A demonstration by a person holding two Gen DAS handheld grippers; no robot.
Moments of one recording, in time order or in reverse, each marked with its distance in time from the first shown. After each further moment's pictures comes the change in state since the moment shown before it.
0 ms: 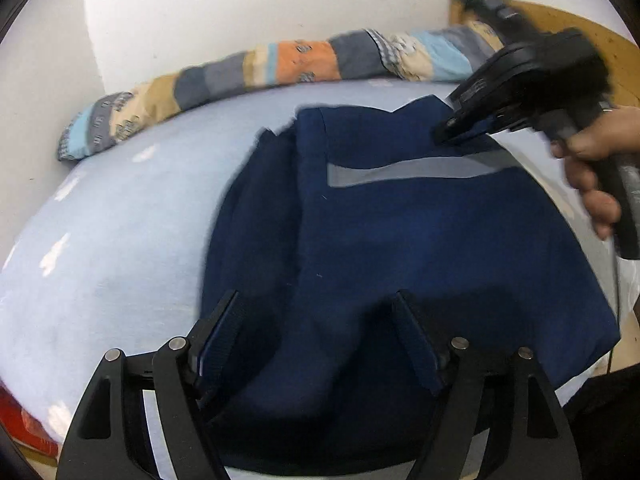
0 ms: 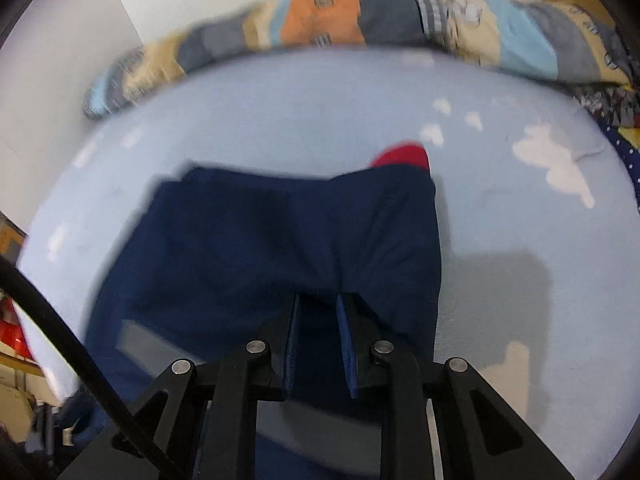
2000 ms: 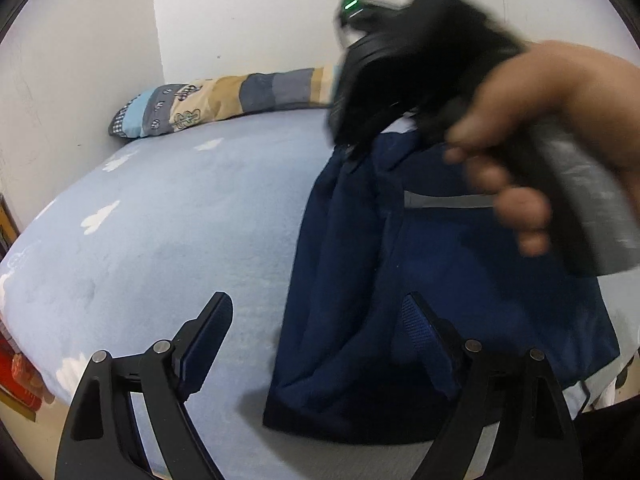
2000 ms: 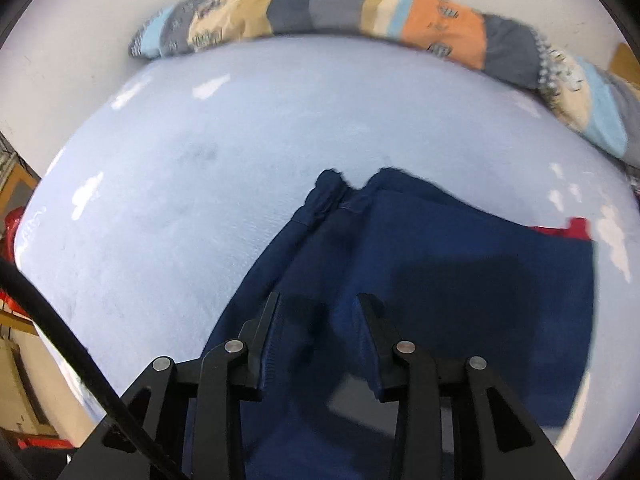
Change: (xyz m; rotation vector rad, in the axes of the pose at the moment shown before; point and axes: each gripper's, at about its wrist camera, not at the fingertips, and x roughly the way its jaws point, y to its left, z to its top) left arm -0.018 0.034 -0.029 -0.146 -0.065 0.110; right arm 0.057 0.158 0.026 -0.194 0.136 -0.016
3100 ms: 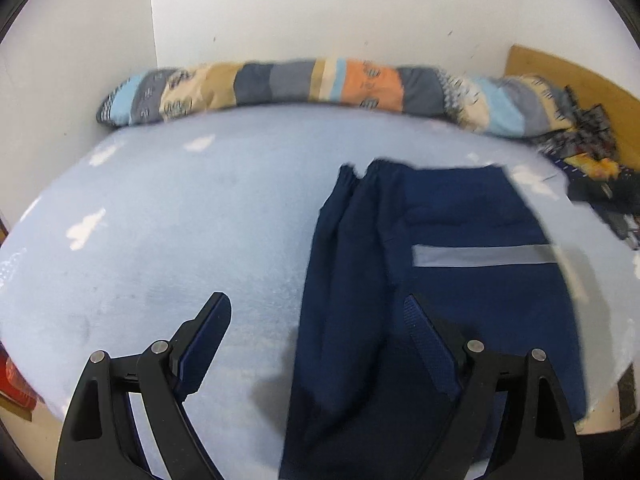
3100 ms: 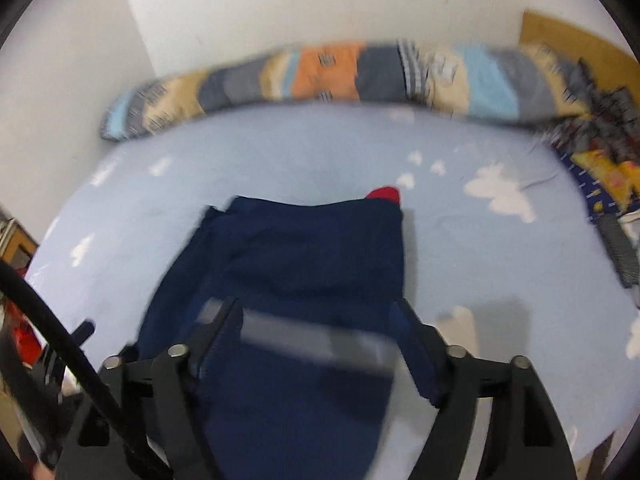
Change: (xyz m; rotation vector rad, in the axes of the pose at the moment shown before) left arm 0.001 0.016 0.061 -0.050 0.046 -0.065; right arm -0.157 -0.109 -0.121 0.175 -0.289 -0.078
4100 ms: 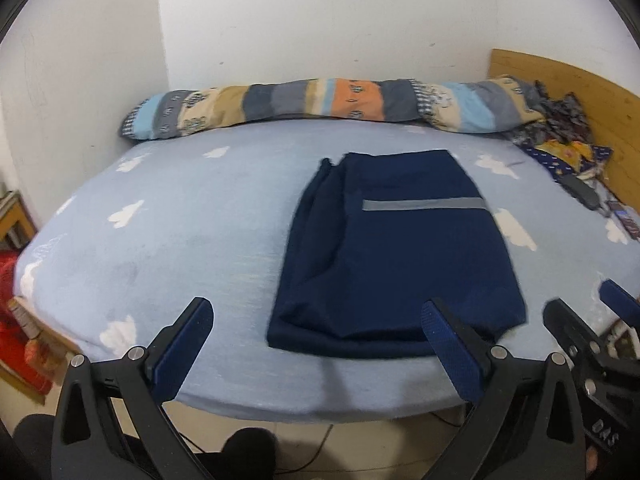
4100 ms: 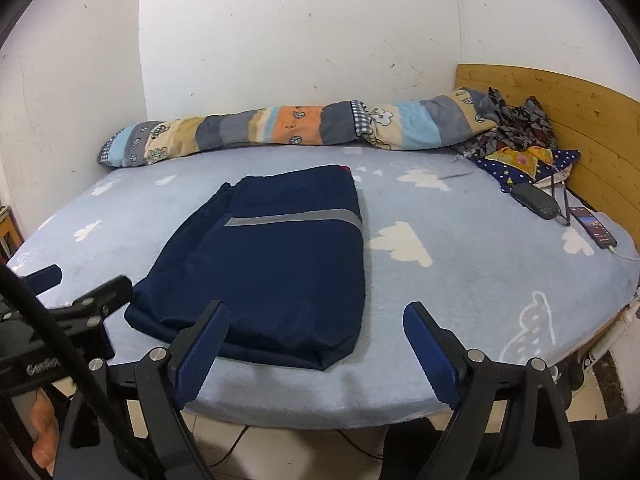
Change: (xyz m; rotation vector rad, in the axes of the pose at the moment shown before) left arm -0.111 -0.034 -0.065 0.031 -0.043 0.057; right arm -0.098 0.049 -0.184 0.026 -0.255 -0.171
